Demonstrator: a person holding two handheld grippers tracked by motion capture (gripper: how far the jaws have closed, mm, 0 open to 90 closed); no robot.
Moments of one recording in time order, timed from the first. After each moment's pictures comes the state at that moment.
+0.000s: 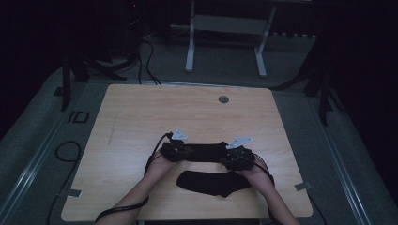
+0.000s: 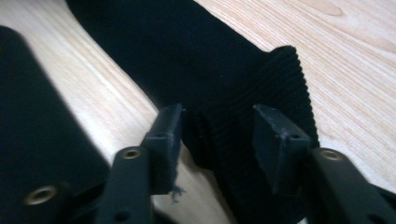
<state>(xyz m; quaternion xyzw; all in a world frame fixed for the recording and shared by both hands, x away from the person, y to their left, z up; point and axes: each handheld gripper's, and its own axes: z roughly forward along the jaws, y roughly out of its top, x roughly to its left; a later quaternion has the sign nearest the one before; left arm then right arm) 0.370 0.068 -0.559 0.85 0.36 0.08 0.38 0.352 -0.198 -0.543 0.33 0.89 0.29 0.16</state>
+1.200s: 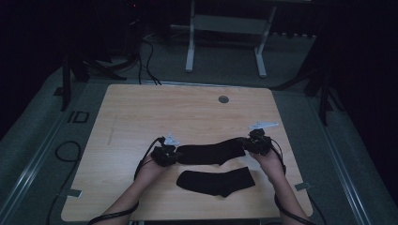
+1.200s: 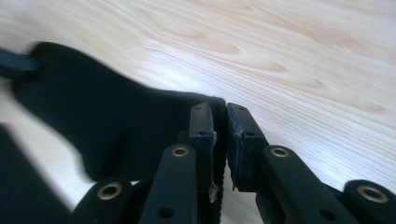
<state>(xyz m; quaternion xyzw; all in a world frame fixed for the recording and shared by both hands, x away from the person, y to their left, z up) 0.352 0.097 -0.562 0.85 0.37 0.09 0.36 0.392 -0.253 -0.509 0.43 0.82 0.35 0.13</state>
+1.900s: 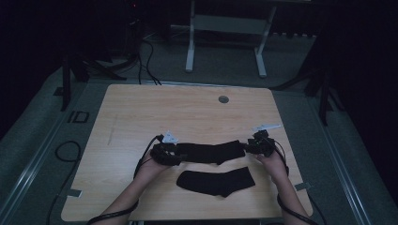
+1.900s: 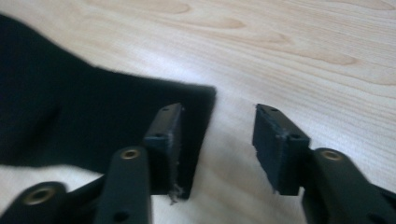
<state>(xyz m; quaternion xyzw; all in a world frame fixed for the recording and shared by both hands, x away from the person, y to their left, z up) 0.348 0.099 -0.547 0.84 0.37 0.10 0.38 0.400 -0.274 -0.534 0.46 0.82 0.32 0.13</state>
